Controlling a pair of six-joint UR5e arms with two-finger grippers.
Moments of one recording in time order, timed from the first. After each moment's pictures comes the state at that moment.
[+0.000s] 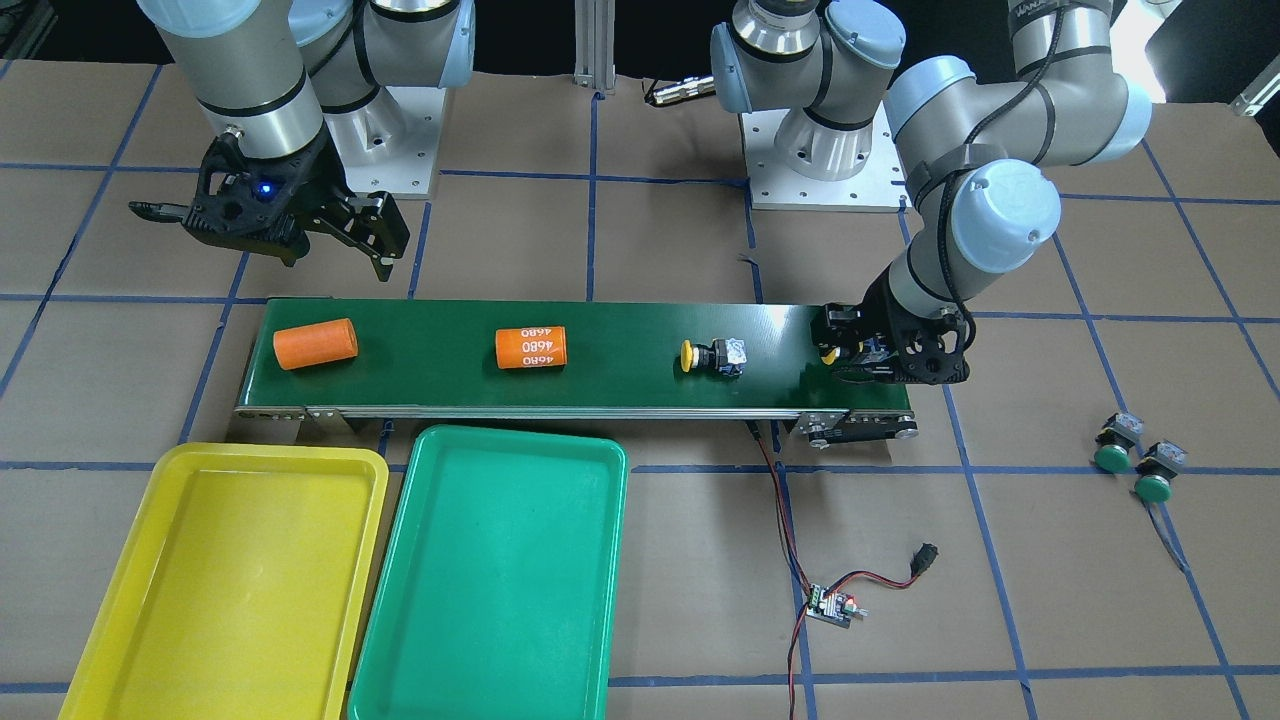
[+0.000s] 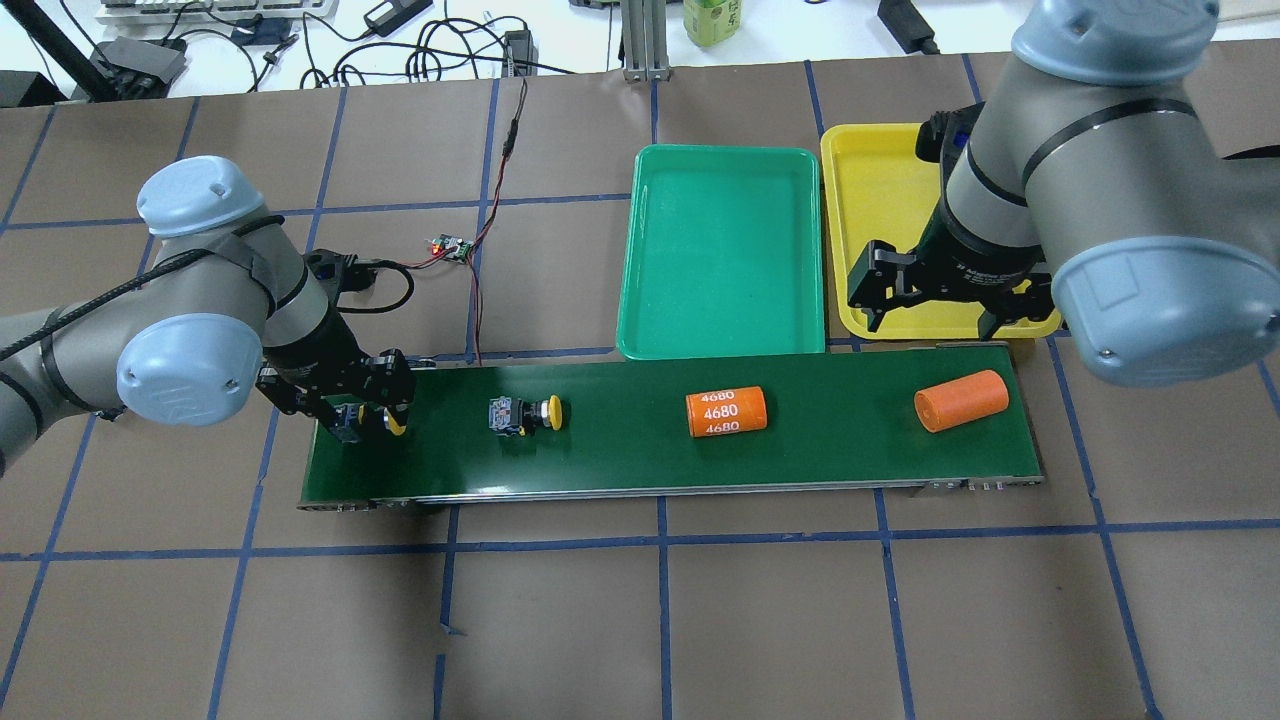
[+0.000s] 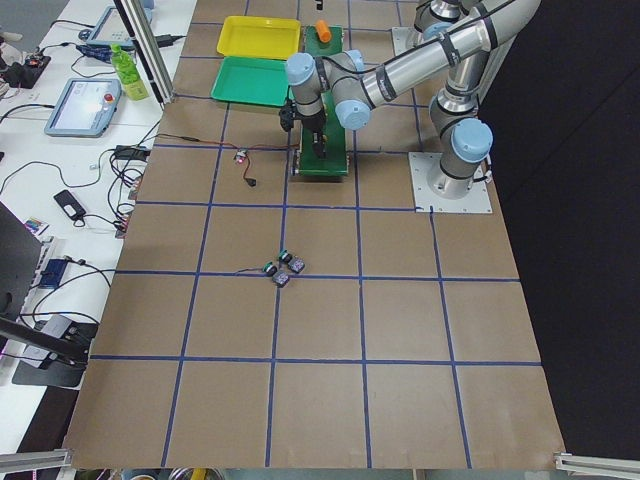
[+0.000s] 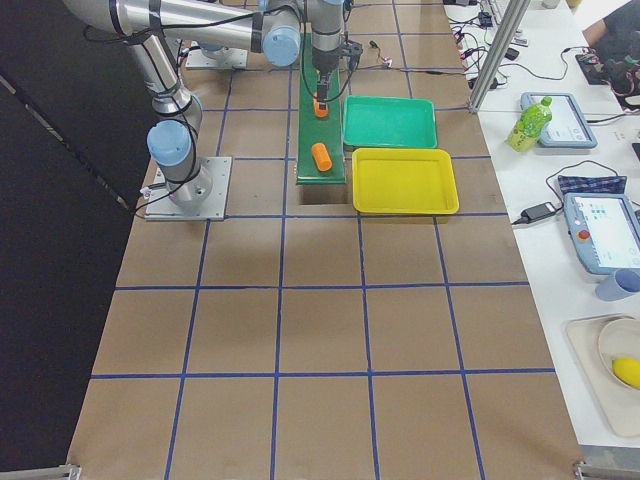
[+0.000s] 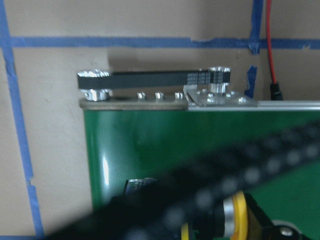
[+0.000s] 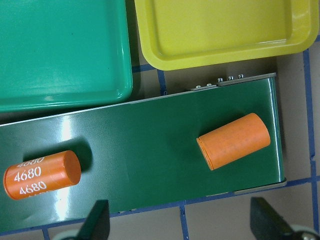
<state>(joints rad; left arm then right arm) -1.40 -1.69 -2.03 -1.20 1.57 0.12 1.59 -1.66 1.86 -1.77 -1.59 0.18</state>
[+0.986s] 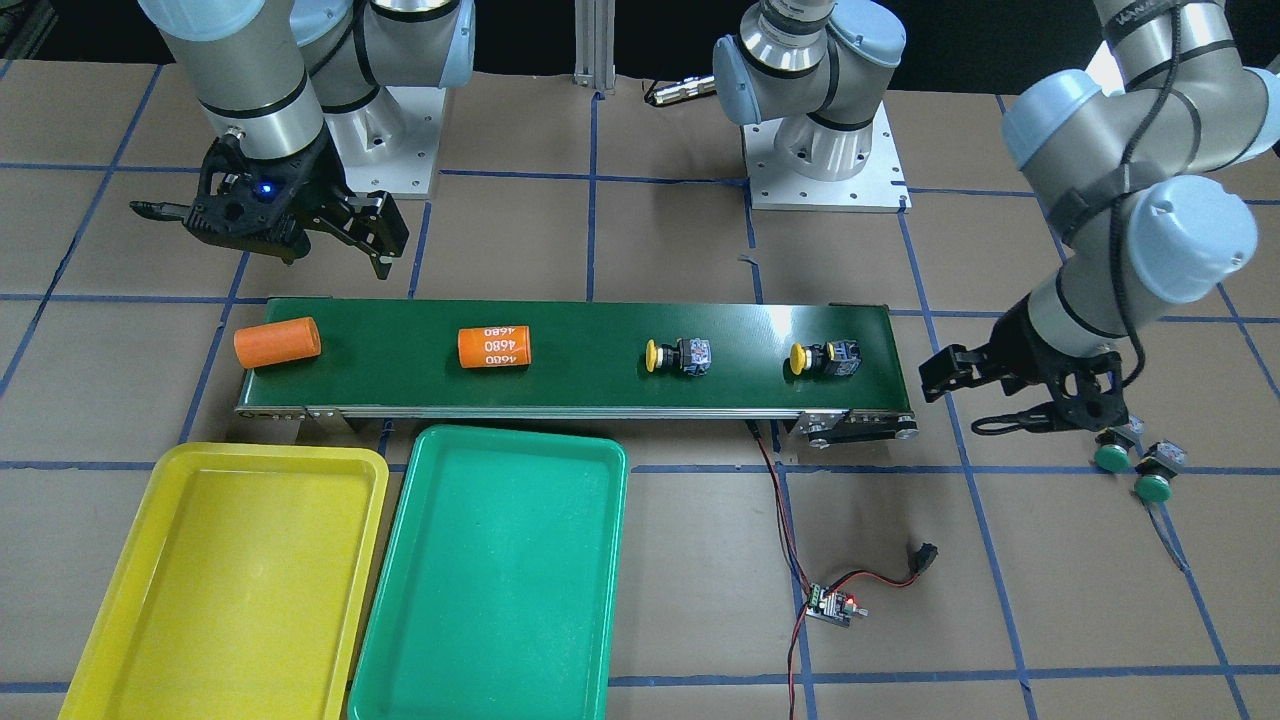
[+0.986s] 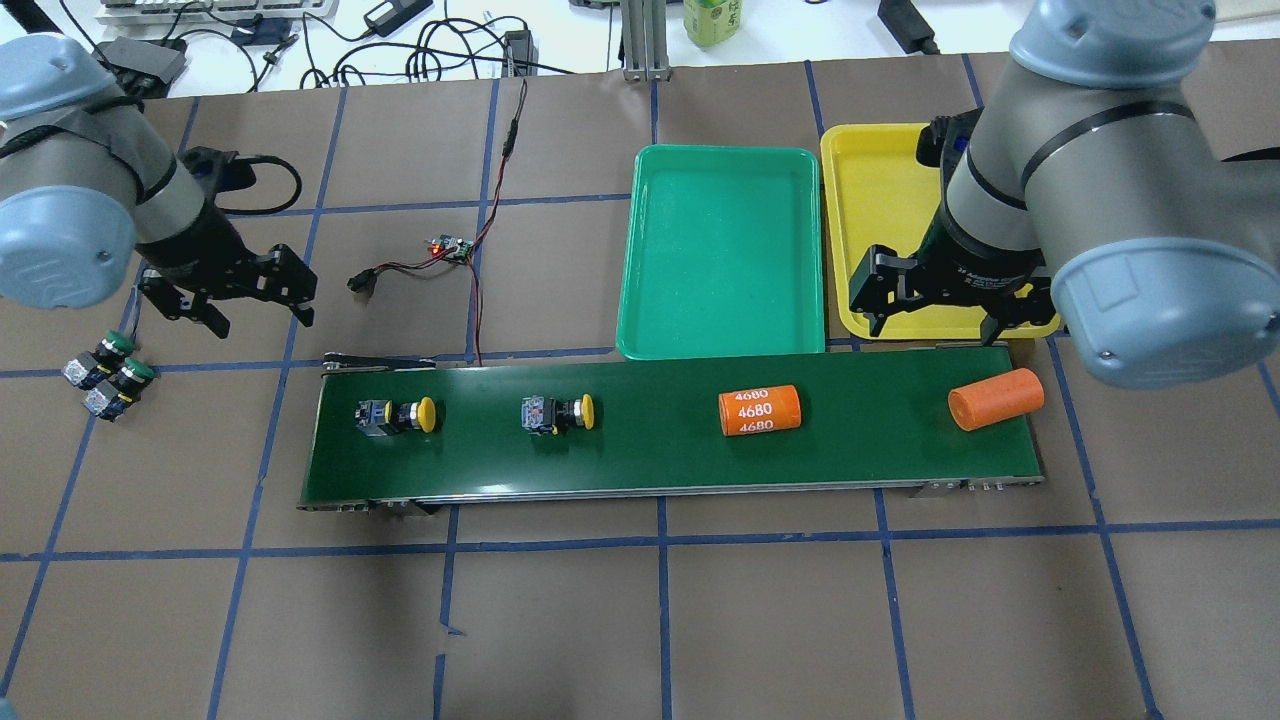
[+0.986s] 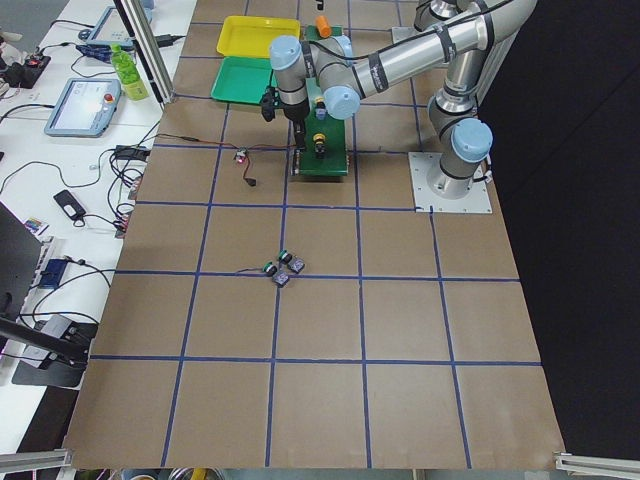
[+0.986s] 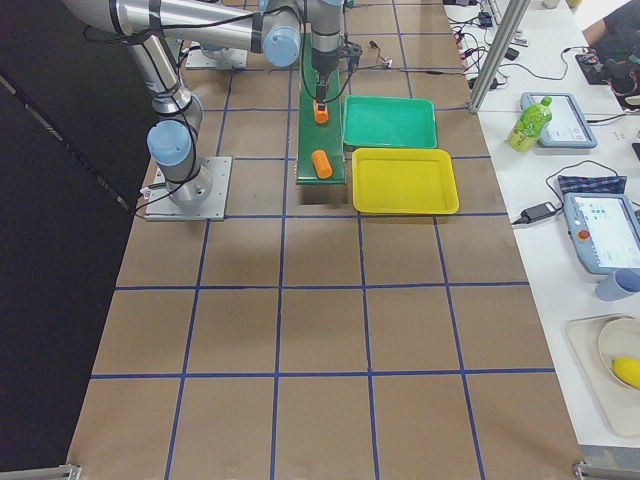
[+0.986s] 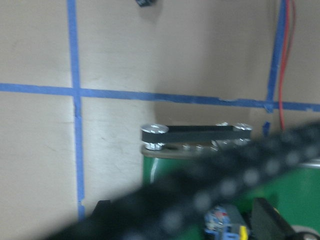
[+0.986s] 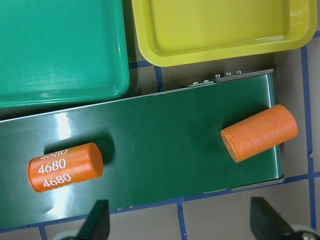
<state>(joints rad) -1.20 -1.79 -1.76 -1.27 1.58 0.29 1.59 -1.66 1.86 -1.76 -1.60 0.18</state>
